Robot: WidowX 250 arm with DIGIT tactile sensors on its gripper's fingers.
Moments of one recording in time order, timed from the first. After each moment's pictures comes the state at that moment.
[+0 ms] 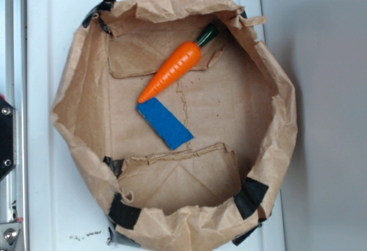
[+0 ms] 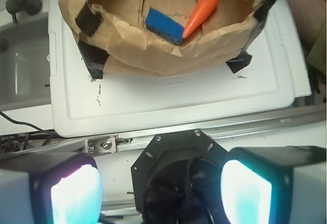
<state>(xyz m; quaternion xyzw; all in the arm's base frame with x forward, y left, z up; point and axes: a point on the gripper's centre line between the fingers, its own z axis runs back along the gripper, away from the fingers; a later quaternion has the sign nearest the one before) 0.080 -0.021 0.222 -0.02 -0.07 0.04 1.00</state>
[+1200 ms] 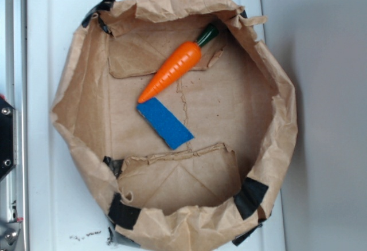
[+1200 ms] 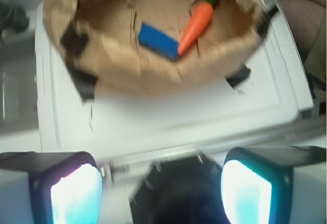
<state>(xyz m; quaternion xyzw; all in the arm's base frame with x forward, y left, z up) 0.133 -0.030 0.199 0.00 -0.08 0.09 0.99</state>
